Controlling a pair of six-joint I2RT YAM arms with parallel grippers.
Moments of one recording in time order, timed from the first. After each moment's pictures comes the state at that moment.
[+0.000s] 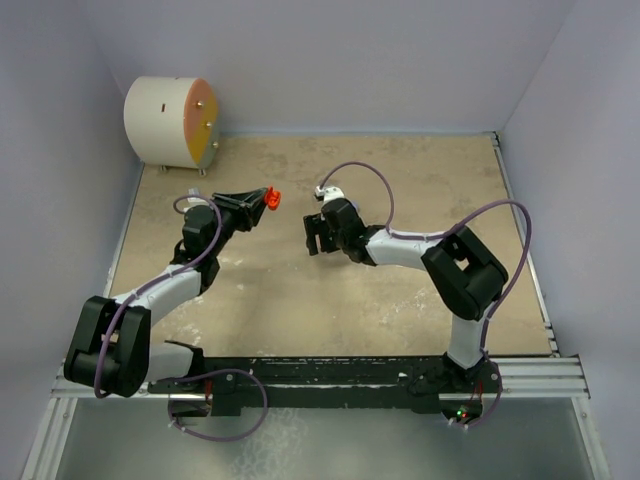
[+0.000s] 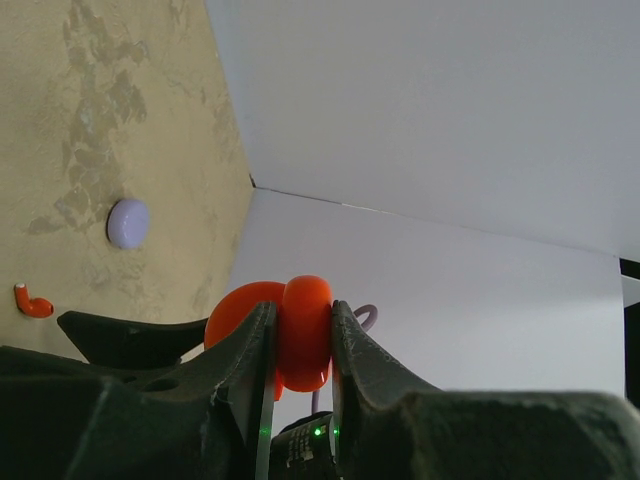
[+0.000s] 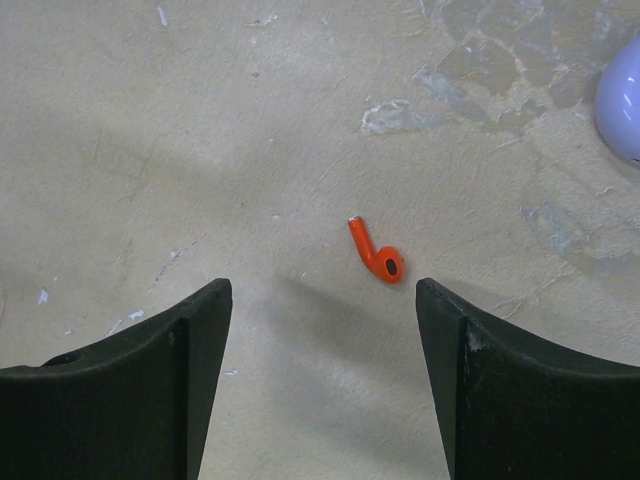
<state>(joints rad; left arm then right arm) -0.24 1.28 0.52 0.65 0.12 -1.66 0.74 1.87 1.08 0.09 0.14 0.34</state>
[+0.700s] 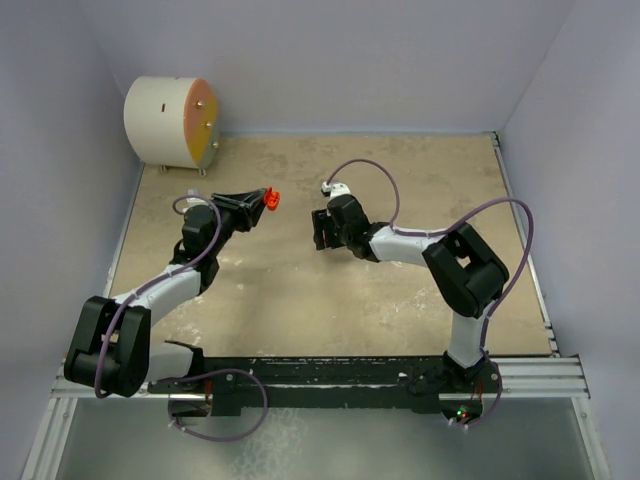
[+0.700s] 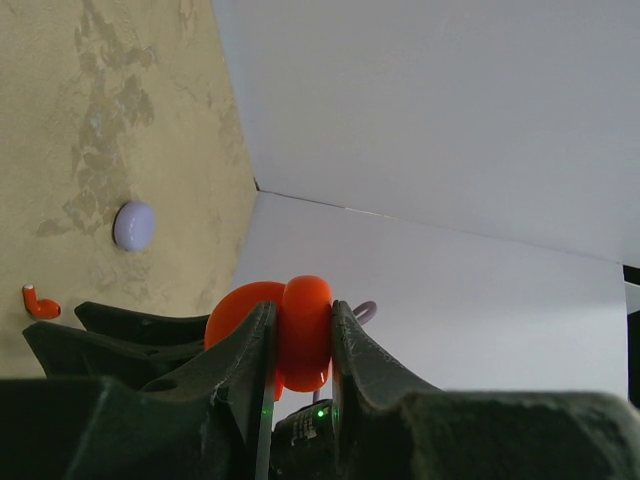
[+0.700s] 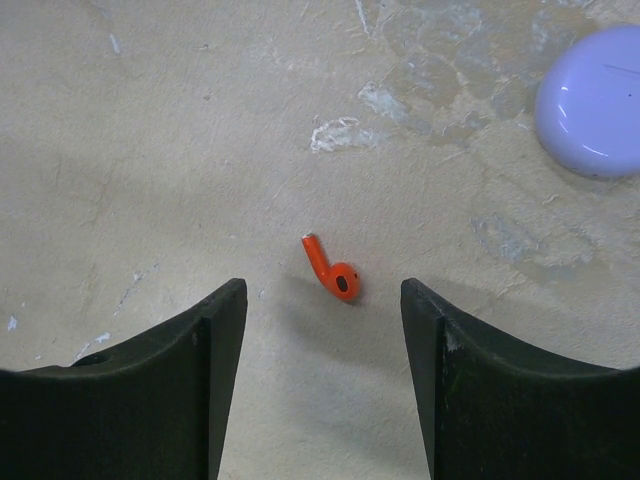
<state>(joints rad) -0.24 1.28 0.52 0.63 0.12 -1.66 0.70 1.88 1.08 0.10 0.14 0.33</state>
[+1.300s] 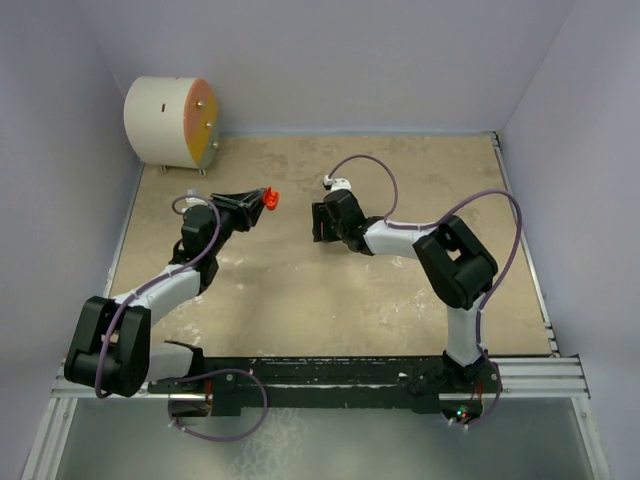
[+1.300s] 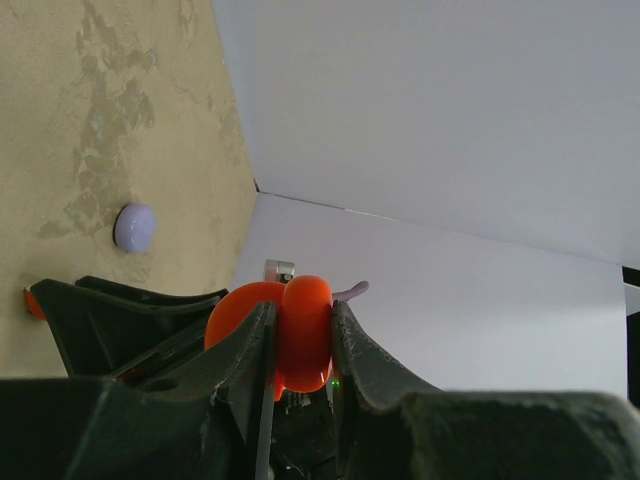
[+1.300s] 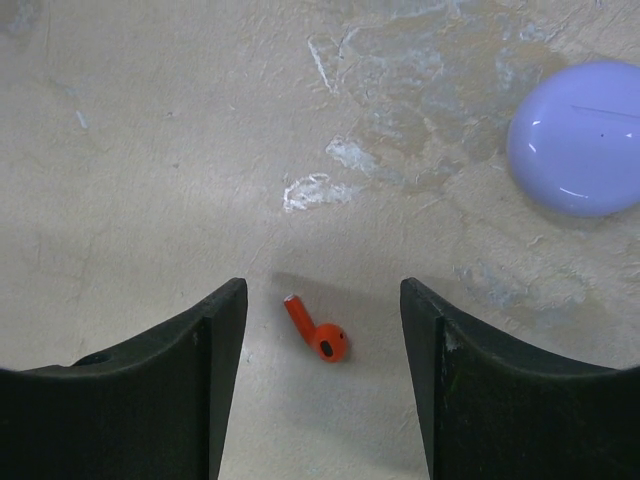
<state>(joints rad) -0.23 1.28 0.52 0.63 0.13 -1.66 0.68 1.96 1.16 0.10 0.19 0.41</state>
